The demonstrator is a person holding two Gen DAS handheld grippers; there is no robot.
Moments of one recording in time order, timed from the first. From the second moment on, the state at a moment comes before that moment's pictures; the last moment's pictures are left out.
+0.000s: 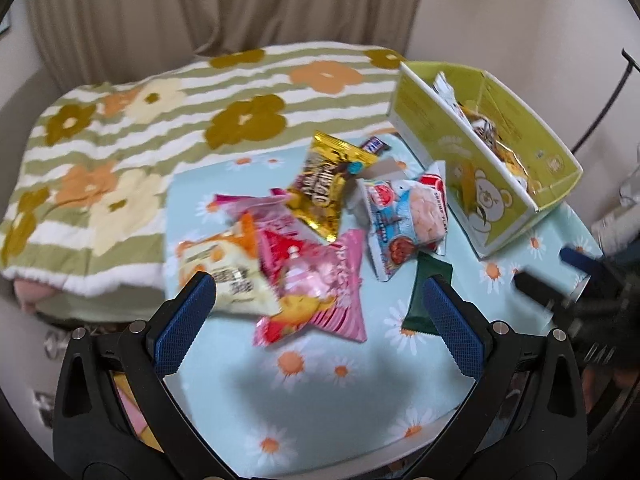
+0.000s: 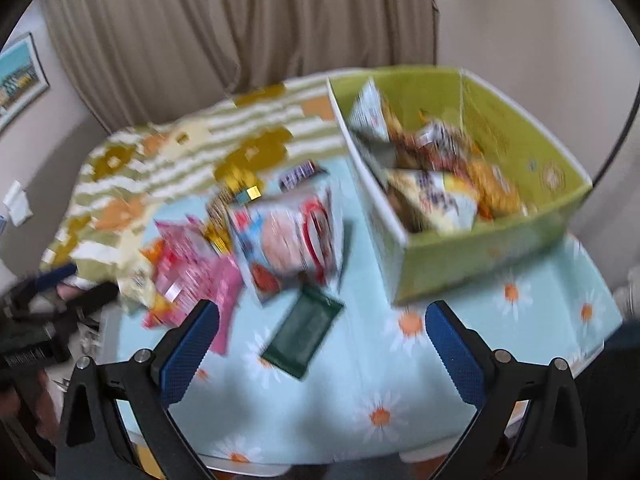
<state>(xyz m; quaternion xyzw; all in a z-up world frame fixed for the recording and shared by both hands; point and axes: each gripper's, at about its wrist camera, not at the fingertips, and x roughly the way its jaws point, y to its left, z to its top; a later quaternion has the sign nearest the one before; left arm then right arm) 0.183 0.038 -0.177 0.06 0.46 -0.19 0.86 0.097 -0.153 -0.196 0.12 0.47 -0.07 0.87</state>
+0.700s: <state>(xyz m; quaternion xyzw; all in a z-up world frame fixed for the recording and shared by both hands) 0.229 0.000 -0.279 0.13 0.52 -0.18 0.83 0.128 -0.125 -0.290 0.11 0.51 -0.07 0.85</state>
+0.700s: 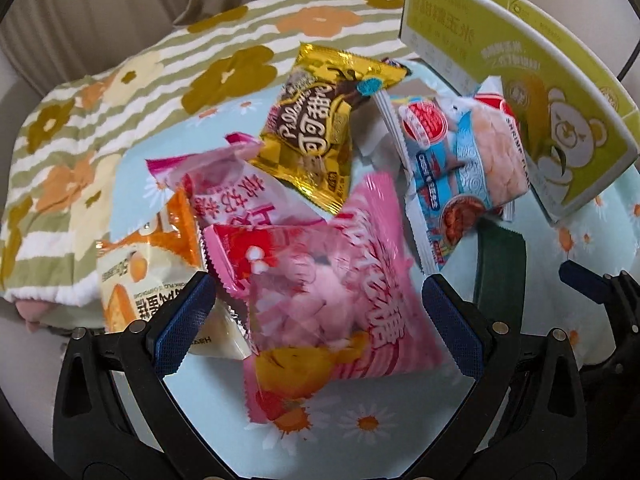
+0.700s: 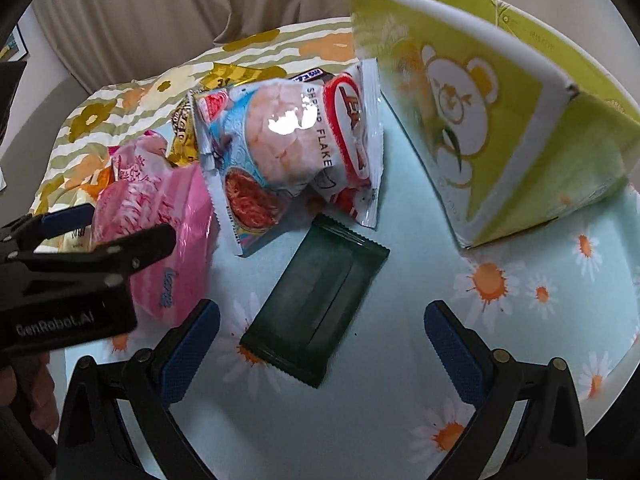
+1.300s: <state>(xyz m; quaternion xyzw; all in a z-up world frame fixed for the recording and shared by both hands) 0.240 0.007 -0.302 0.07 0.57 -0.19 0.80 0.138 -0.131 -0.301 0.12 0.51 -0.08 0.85</state>
